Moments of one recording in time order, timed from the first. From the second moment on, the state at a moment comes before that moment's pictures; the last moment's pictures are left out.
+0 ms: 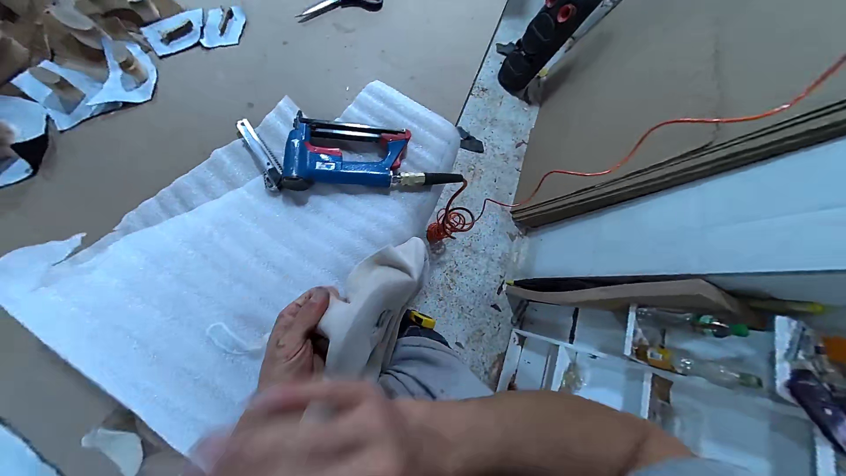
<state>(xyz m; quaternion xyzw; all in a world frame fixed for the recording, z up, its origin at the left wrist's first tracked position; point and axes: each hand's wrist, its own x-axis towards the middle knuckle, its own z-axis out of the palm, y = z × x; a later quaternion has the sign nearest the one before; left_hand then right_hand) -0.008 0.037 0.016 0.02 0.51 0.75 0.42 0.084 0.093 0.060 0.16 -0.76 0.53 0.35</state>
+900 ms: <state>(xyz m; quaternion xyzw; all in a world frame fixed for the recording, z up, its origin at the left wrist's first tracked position) -0.005 0.043 0.004 0.05 0.37 0.80 0.47 -0.077 0.324 -0.018 -0.06 -0.99 0.08 -0.06</state>
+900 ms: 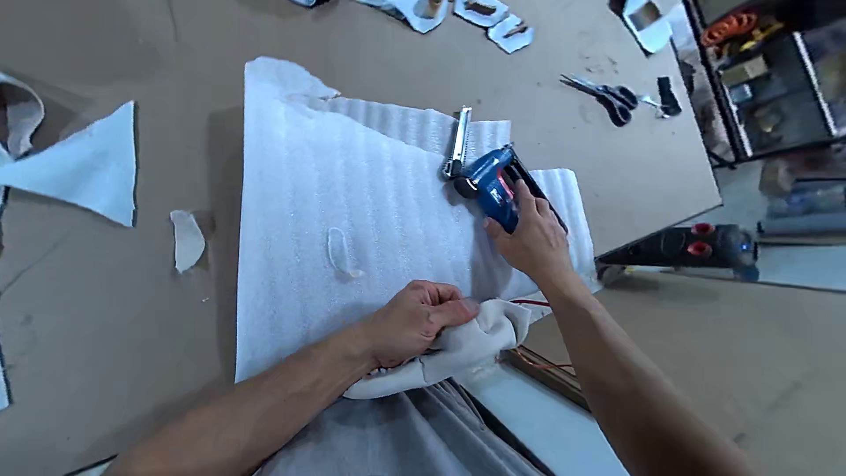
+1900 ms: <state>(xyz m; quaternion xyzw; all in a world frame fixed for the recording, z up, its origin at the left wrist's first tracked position) -0.003 0.065 -0.023 0.28 0.48 0.71 0.44 -0.104 0.230 0.222 -0.33 -0.67 0.18 -0.64</state>
